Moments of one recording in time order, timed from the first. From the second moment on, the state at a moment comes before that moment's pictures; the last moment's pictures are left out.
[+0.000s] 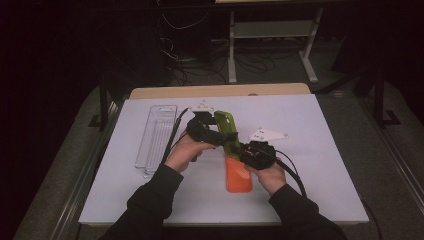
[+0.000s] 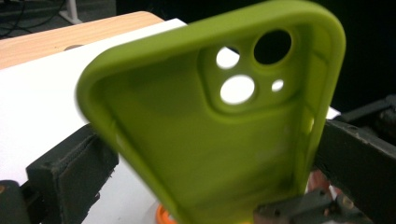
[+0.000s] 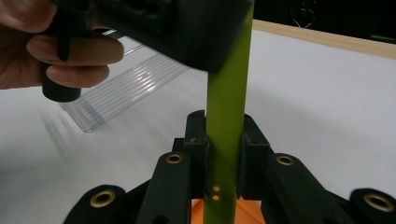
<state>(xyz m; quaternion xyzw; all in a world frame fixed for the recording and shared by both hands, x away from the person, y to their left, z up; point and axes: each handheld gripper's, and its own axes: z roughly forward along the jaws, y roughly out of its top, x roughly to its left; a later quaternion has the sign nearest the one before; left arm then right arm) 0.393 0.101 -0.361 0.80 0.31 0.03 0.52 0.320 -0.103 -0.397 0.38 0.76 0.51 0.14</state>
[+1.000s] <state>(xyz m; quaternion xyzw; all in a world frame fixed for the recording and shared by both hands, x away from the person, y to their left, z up) 0.409 0.130 -0.342 0.77 0.34 0.05 0.54 0.320 -0.114 -0.399 0.36 0.79 0.48 0.14</state>
